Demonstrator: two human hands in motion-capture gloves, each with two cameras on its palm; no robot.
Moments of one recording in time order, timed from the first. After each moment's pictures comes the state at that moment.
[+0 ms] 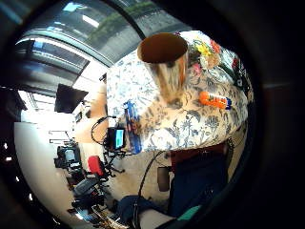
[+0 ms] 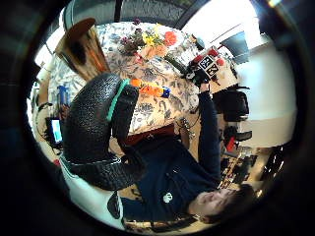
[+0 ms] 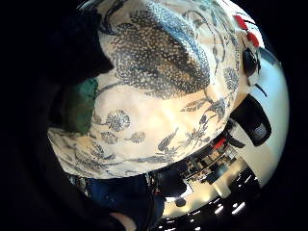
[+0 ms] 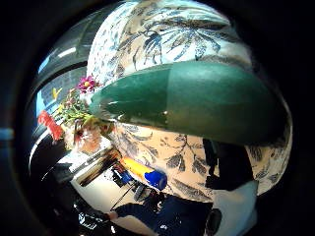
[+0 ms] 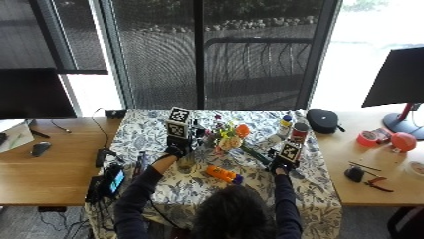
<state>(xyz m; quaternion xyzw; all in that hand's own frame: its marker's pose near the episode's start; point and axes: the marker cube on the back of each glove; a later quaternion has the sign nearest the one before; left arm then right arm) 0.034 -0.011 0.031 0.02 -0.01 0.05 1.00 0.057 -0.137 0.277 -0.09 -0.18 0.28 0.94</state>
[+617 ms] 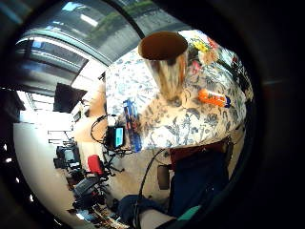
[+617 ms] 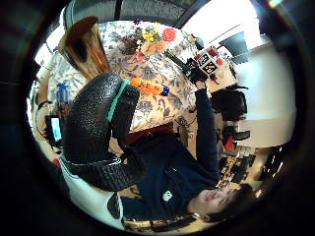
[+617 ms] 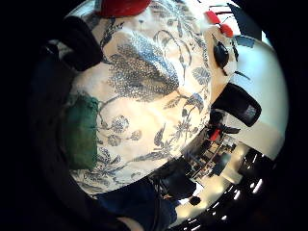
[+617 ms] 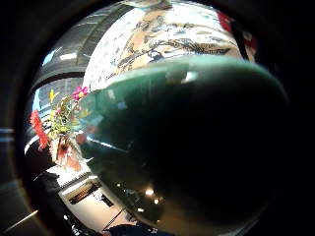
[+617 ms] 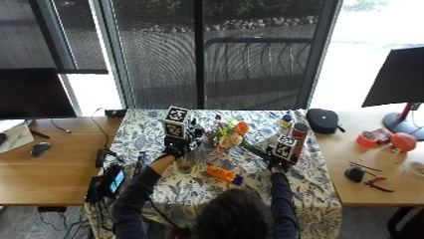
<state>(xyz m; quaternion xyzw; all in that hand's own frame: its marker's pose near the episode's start) 0.029 -0.005 0.027 0.01 0.00 0.05 1.00 0.042 -0.140 0.264 -0.06 -0.09 0.33 0.94</state>
